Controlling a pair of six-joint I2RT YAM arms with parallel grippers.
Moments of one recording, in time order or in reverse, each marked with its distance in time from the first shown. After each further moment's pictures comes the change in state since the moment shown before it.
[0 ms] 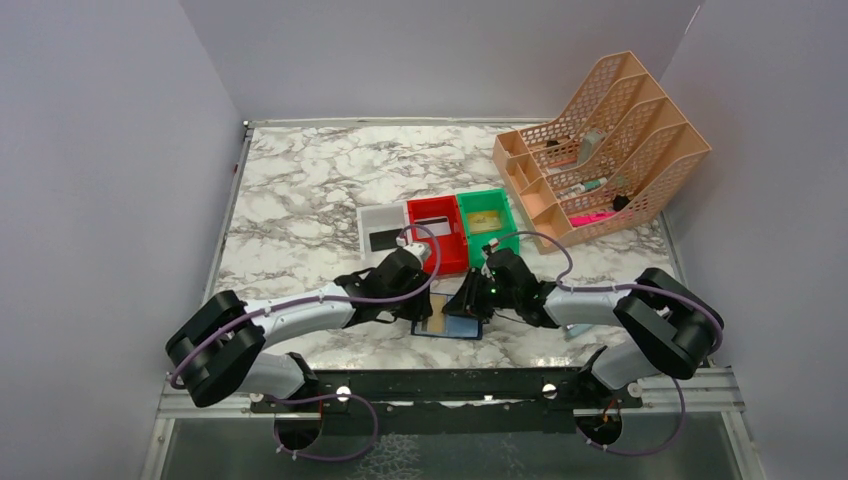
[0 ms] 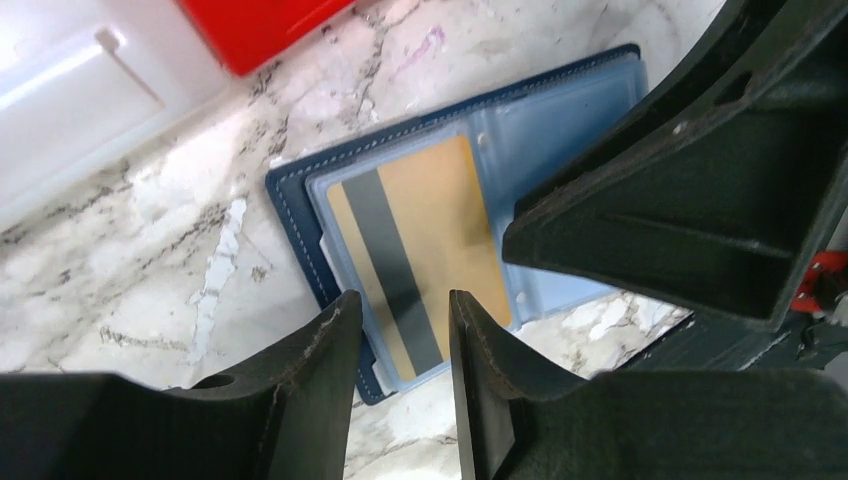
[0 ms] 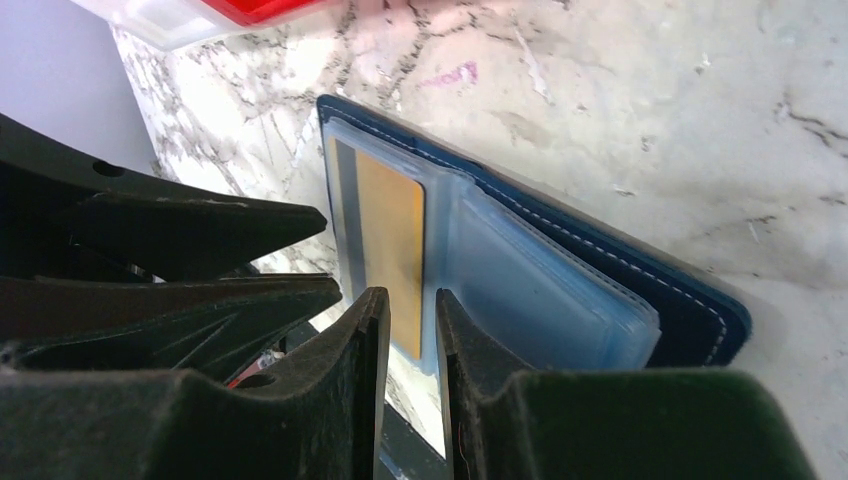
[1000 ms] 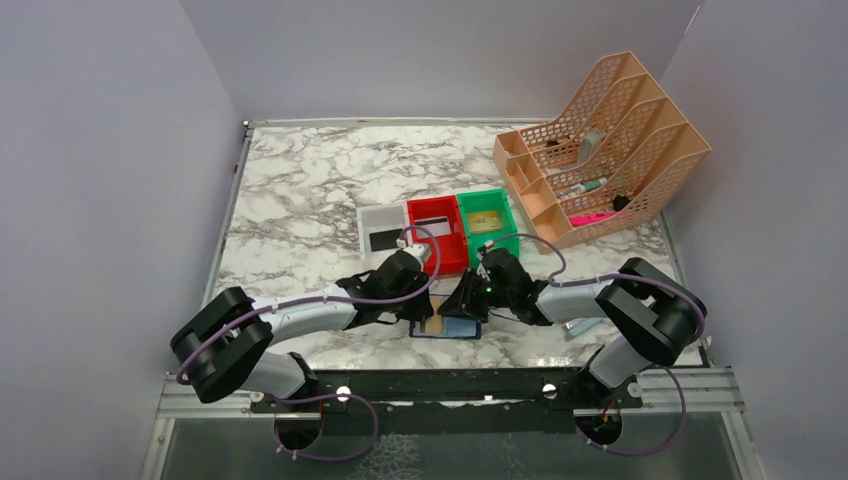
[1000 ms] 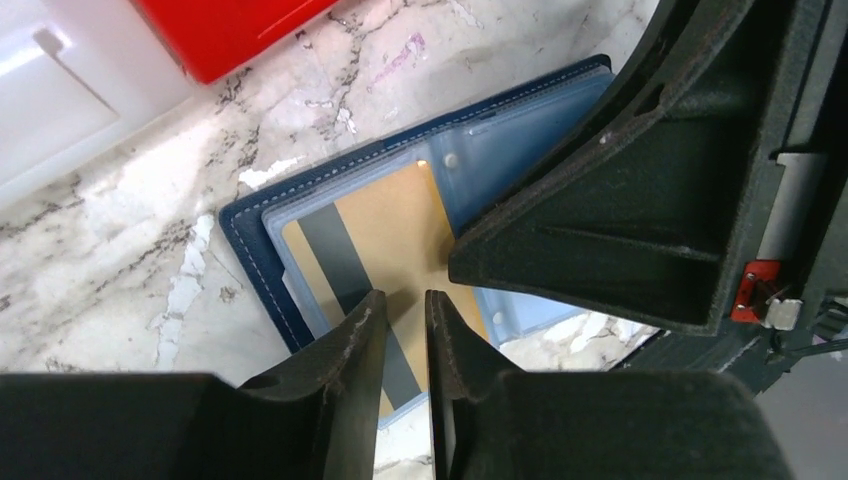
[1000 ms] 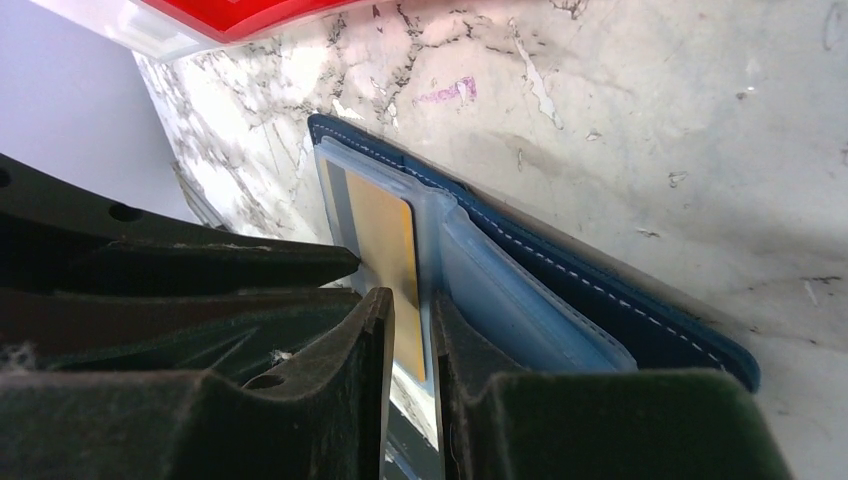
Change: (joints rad) left arm 0.000 0.051 -0.016 0.099 0.025 -0.037; right arm -0.001 0.095 0.025 0.073 -0.043 0.045
